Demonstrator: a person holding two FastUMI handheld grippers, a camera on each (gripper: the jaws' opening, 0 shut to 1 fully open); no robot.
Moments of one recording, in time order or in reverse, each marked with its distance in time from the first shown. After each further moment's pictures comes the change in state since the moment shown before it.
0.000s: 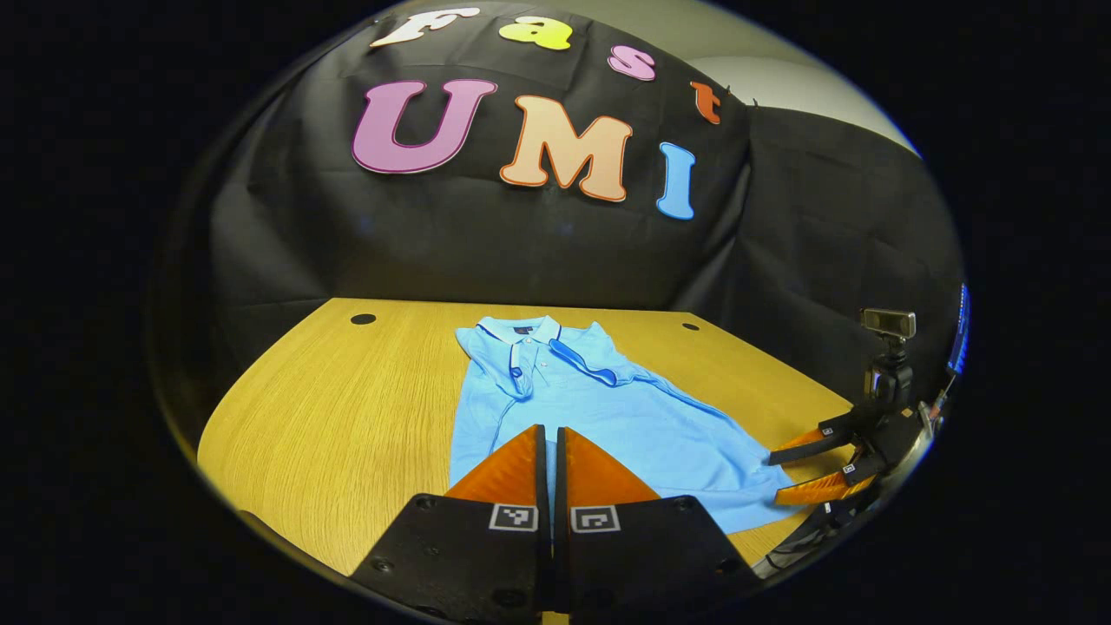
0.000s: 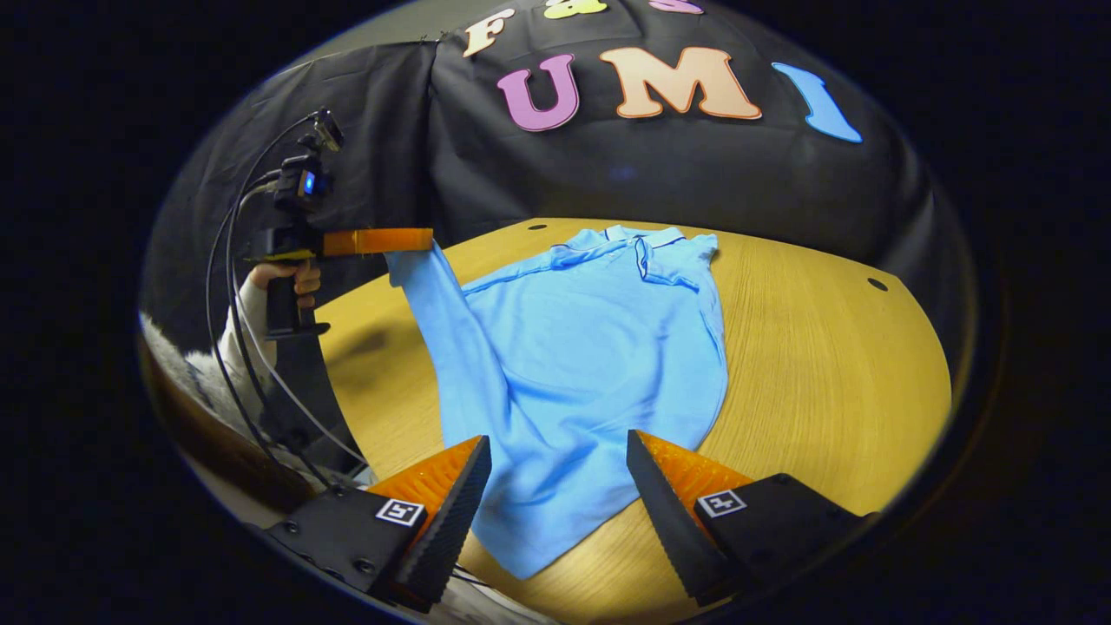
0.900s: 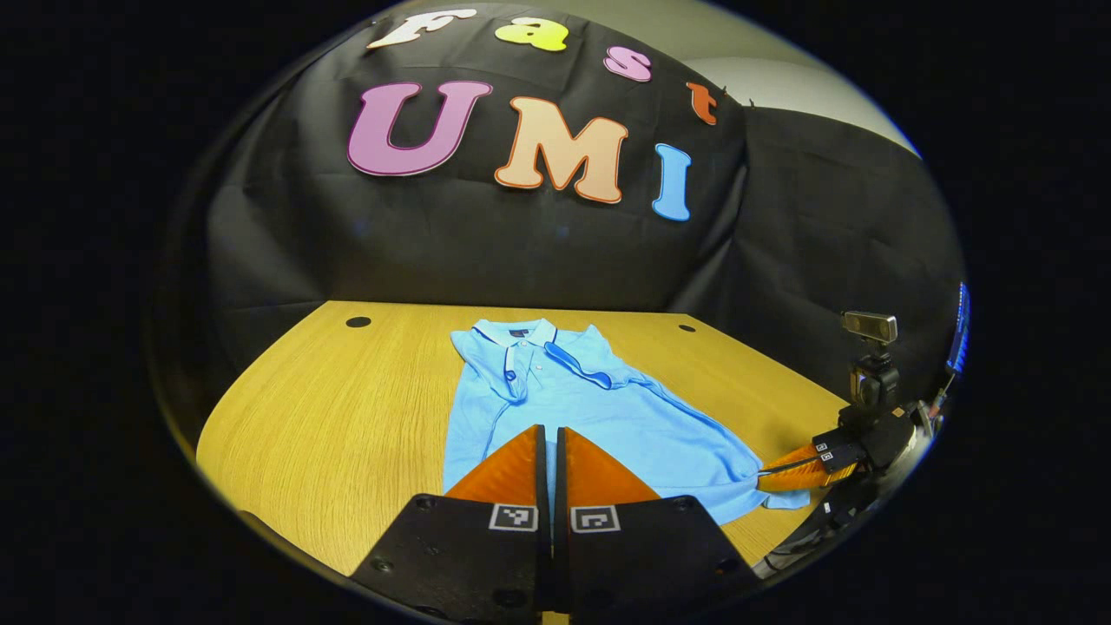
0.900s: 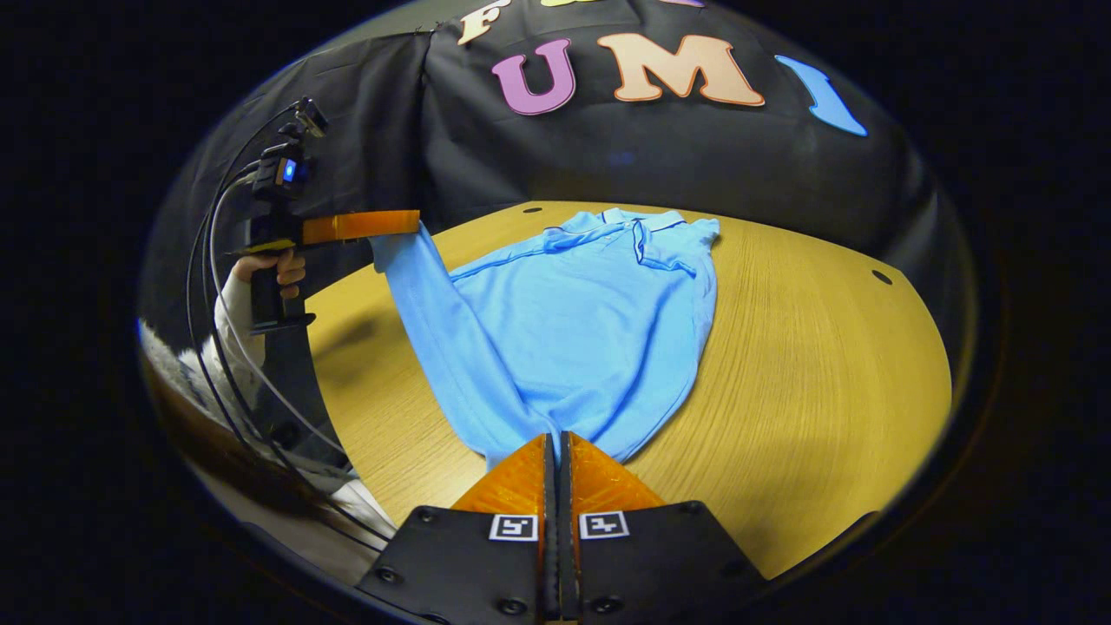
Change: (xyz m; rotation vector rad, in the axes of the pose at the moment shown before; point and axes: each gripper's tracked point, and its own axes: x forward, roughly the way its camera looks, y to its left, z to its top) left arm 0.007 -0.003 0.008 0.004 -0.016 -0.004; right arm 0.010 -0.013 0.014 0.019 0.025 -0.011
